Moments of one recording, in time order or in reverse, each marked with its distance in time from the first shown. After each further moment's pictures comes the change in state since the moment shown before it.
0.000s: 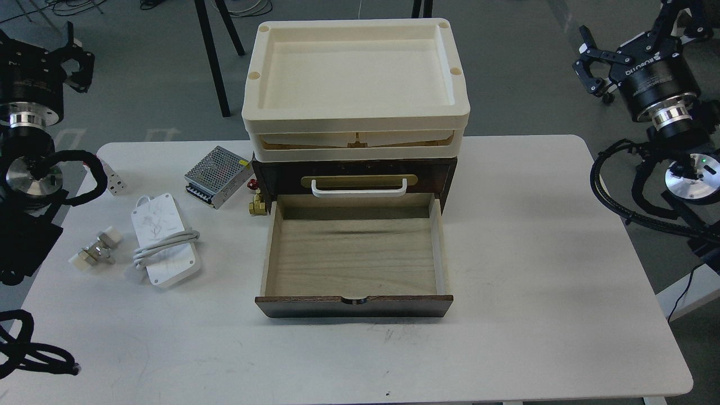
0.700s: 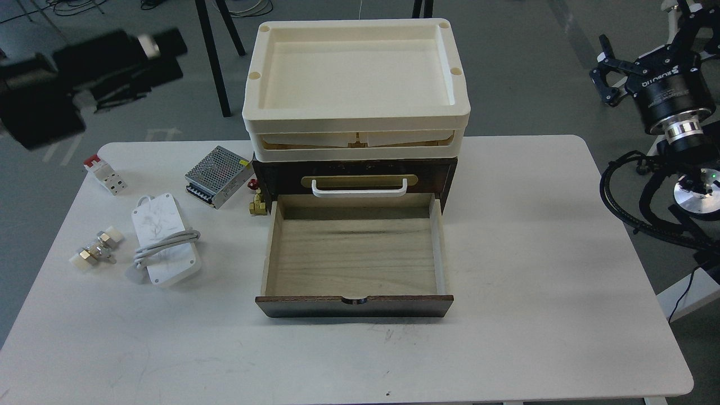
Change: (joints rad) left arm 0.147 0.674 0.226 -0.956 1.543 0.000 0.000; right arm -0.091 -0.008 0.083 0.012 0.005 0.001 0.020
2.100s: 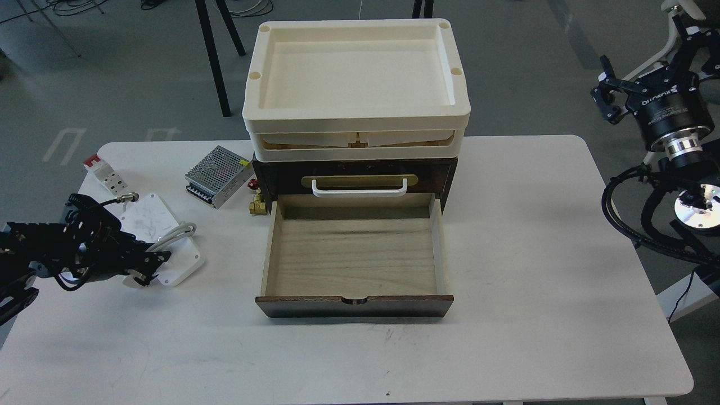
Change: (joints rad) left arm -0.020 -0.393 0.443 0.701 0.826 0.405 0.000; right arm -0.050 -0.005 0.009 0.009 -0.002 -0.010 0.000
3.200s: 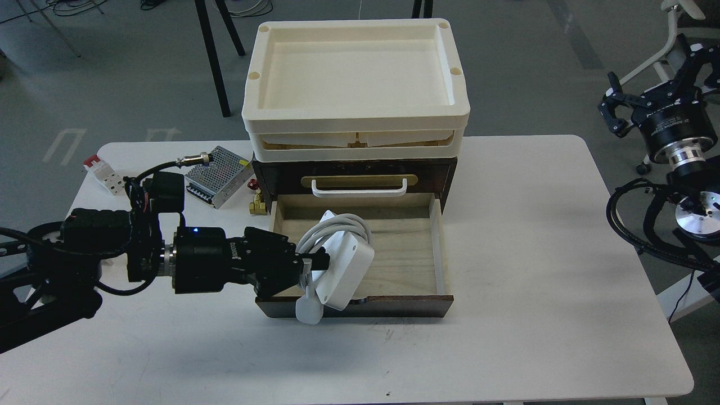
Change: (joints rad) left arm -0.075 0.122 -0.026 -0.892 -0.543 -0.120 0.000; right arm -0.029 -0.003 0.005 -0.007 -0.002 -0.081 -0.002
